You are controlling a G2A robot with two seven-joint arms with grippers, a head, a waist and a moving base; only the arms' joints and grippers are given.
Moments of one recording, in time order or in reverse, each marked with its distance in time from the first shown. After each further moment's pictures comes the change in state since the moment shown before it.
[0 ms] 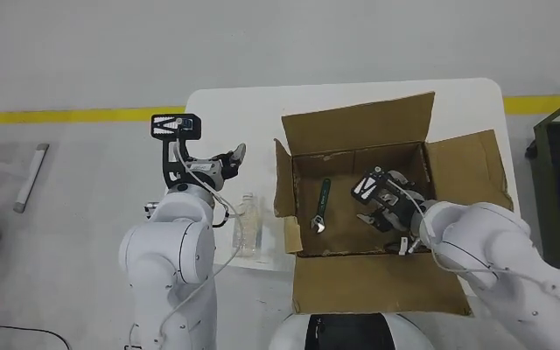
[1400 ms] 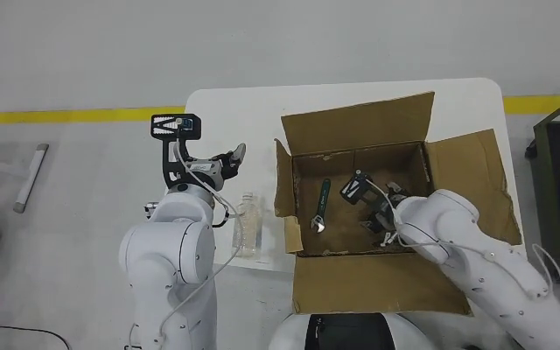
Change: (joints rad) left arm 0.000 0.000 0.000 0.000 0.000 0.000 0.000; right arm 0.166 -0.045 -0.196 0.238 -0.067 0.099 0.184
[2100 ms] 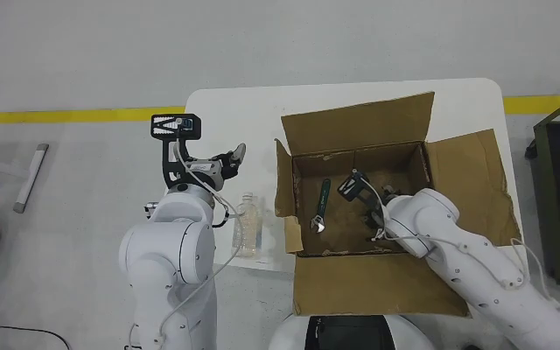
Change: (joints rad) left arm 0.000 0.000 0.000 0.000 0.000 0.000 0.000; right arm 0.029 -0.032 -0.044 0.109 -0.047 0.050 -0.024
